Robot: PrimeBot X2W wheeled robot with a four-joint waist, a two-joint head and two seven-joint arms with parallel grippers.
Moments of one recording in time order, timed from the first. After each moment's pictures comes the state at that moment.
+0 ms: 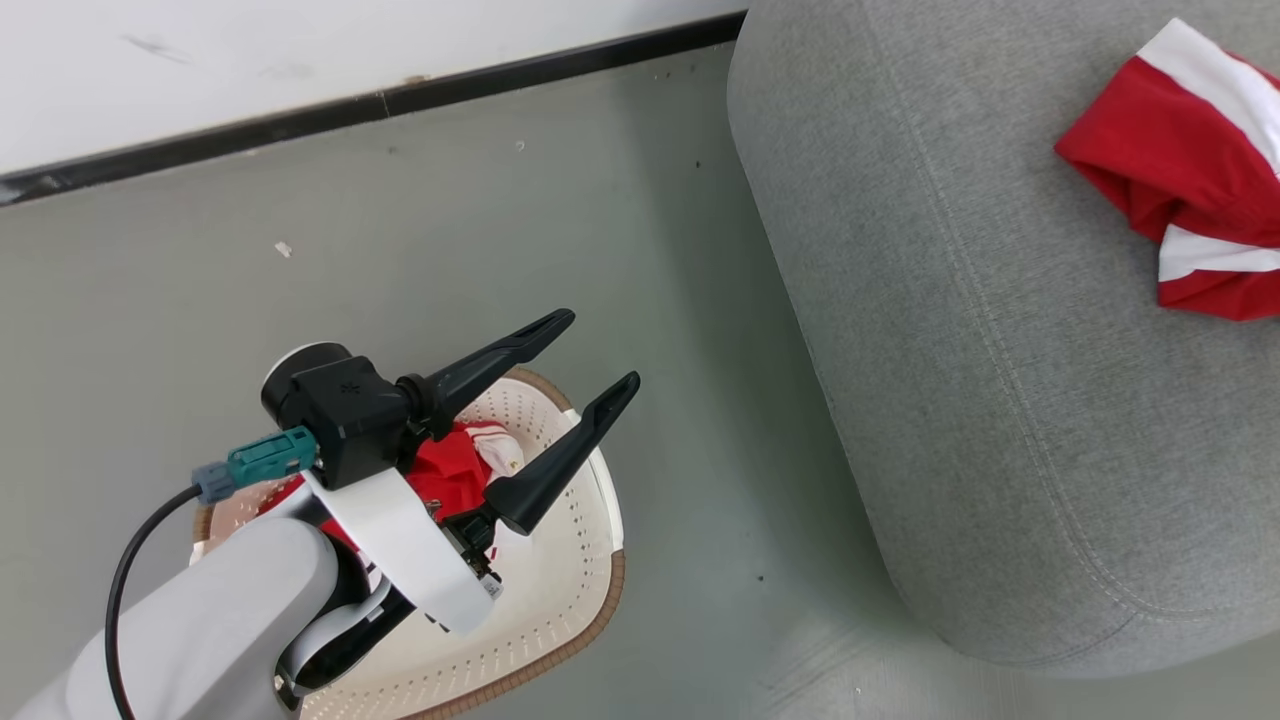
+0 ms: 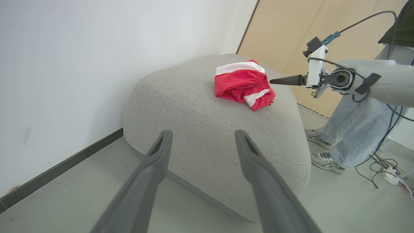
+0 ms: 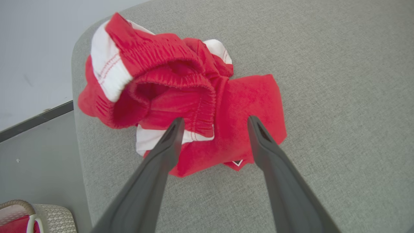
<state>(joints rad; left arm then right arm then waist) -0.64 0.51 -0.85 -0.14 -0.83 -0.10 -0.13 -0.57 -0.51 -0.04 0.59 0.56 0.12 0.12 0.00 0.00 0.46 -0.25</state>
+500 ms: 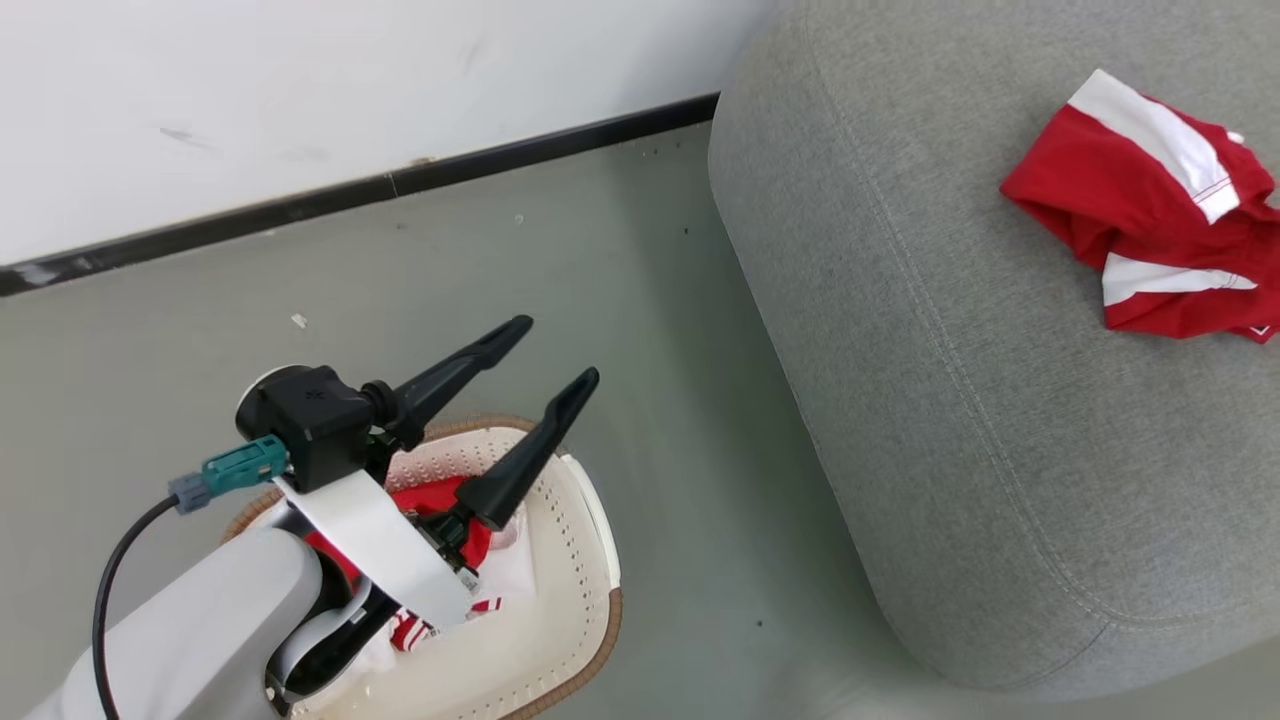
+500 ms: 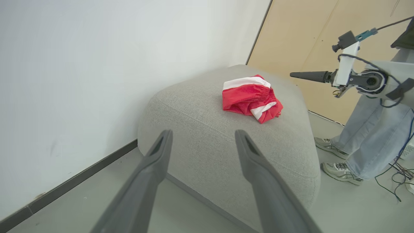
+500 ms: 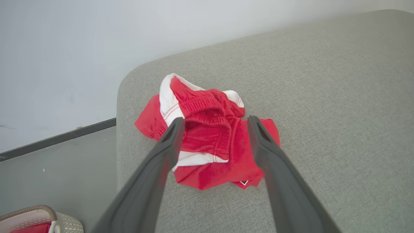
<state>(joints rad) -0.60 0.50 -0.83 -0.07 -0.85 -0.09 -0.17 -0.49 -0.56 0.02 0.42 0.61 0.12 0.06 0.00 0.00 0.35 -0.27</state>
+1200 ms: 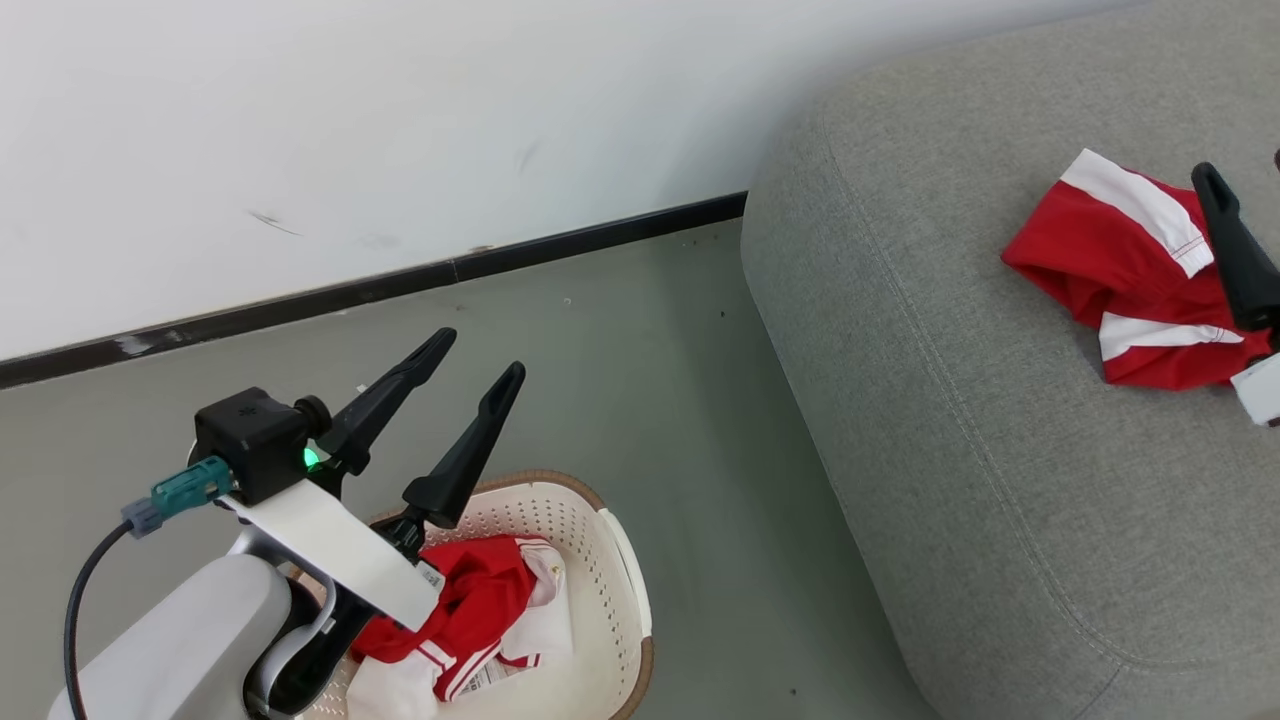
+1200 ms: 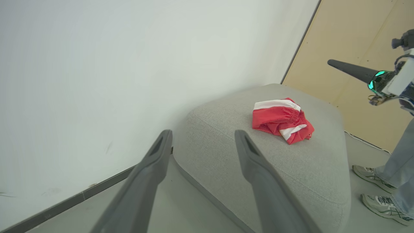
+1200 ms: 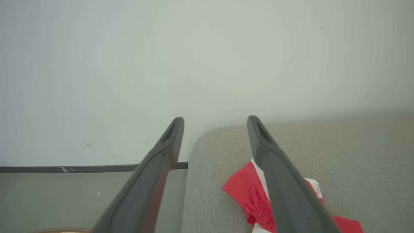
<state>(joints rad) -0.52 0.49 -0.75 0.00 -0.90 -0.04 -0.22 -0.47 -0.55 0.16 0.19 0.60 0.12 -0.11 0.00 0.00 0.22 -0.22</state>
